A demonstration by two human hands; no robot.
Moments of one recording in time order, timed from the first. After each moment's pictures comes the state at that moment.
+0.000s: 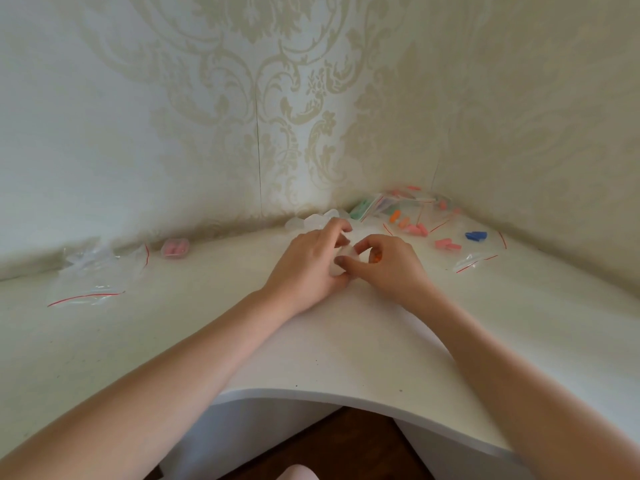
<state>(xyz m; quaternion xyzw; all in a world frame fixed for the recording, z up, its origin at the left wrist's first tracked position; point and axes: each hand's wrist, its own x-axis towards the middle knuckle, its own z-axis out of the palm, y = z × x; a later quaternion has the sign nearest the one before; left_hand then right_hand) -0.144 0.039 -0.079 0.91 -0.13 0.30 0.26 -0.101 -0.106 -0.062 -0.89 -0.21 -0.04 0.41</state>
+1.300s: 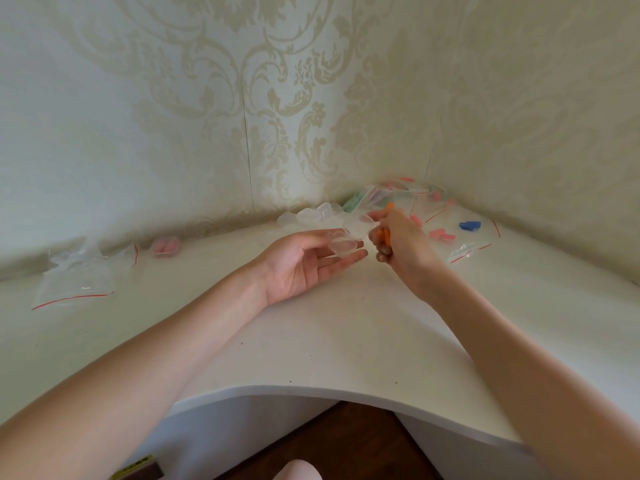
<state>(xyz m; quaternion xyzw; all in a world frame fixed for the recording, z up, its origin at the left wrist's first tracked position) -0.146 0.043 -0.059 0.43 0.00 -0.13 0.89 -0.087 -0.114 -0.052 -0.73 -0.11 0.05 0.67</state>
